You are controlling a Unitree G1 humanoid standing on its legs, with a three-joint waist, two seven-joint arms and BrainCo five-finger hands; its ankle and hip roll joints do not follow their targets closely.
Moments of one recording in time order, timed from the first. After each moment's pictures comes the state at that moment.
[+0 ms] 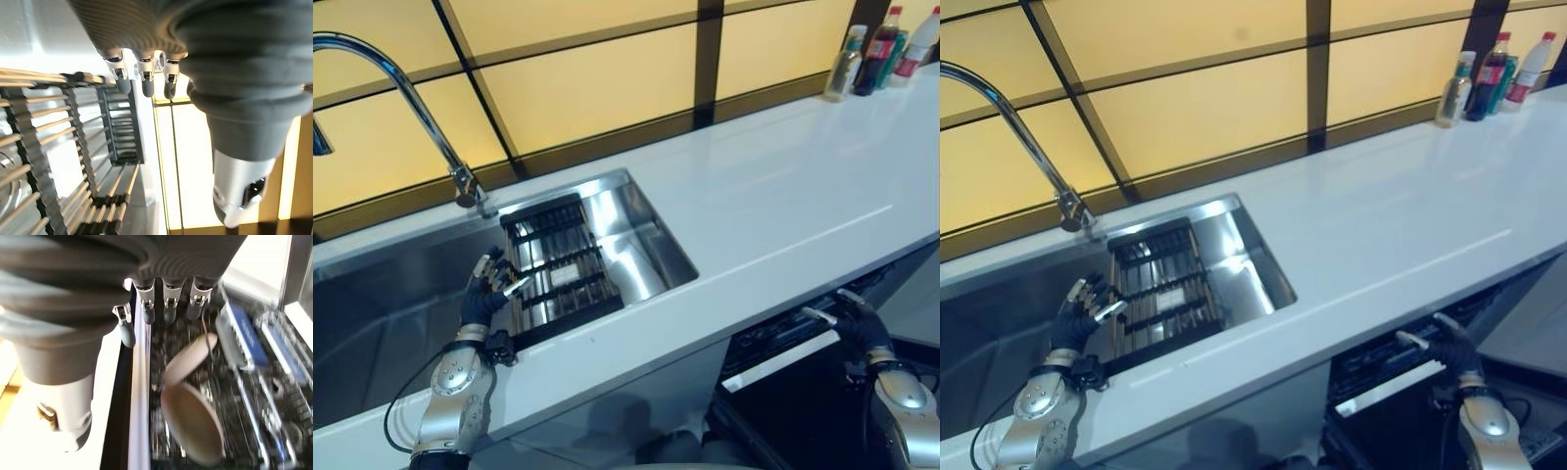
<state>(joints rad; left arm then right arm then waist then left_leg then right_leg) 0.08 0.38 0.11 0.11 -0.41 -0.14 0.02 0.24 -0.49 -0.29 -0.04 0.19 0.16 -0.07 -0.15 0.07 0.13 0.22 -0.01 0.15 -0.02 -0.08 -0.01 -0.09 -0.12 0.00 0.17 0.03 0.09</state>
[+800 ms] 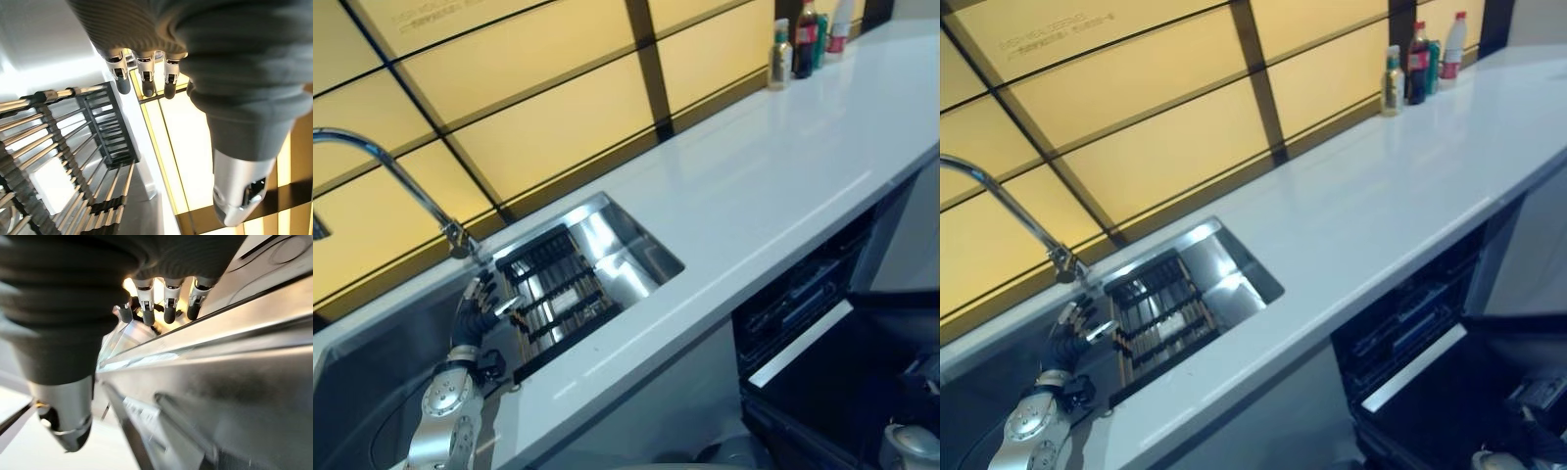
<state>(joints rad) 0.17 0.37 0.12 0.13 -0.42 -0.11 0.07 0.26 -0.38 -0.42 0.23 0.18 0.23 -0.97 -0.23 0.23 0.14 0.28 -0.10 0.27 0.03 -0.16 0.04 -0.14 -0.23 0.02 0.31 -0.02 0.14</state>
